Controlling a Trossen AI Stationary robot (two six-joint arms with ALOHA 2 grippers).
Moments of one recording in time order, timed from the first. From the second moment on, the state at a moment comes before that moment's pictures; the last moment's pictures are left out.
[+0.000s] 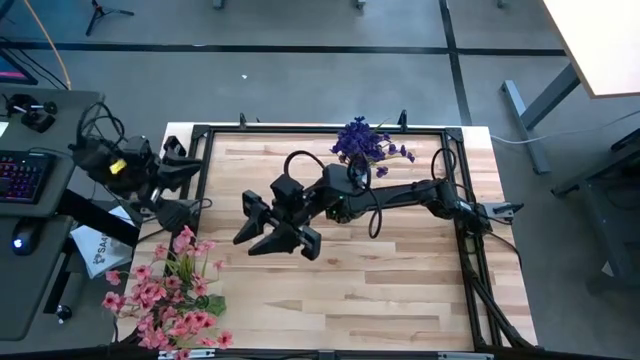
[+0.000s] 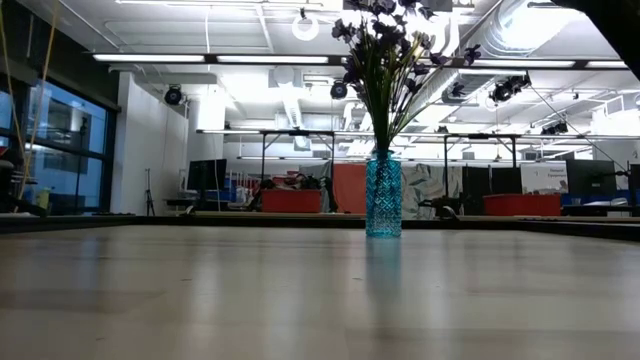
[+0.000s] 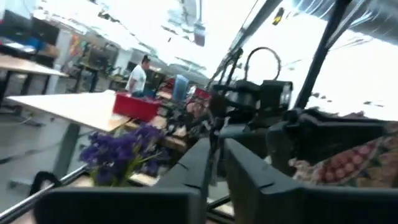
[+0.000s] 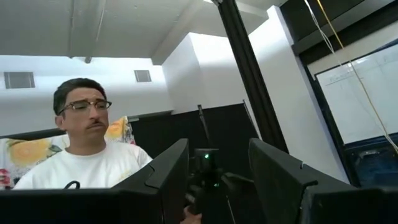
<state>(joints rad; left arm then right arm) -0.65 0.37 0.82 -0.11 -0.75 -0.12 0.14 2.25 2.26 0.62 -0.60 0.68</state>
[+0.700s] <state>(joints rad) 0.06 0.59 0.60 0.05 0.18 -0.25 0.13 2.25 2.26 0.62 -0.66 0.74</state>
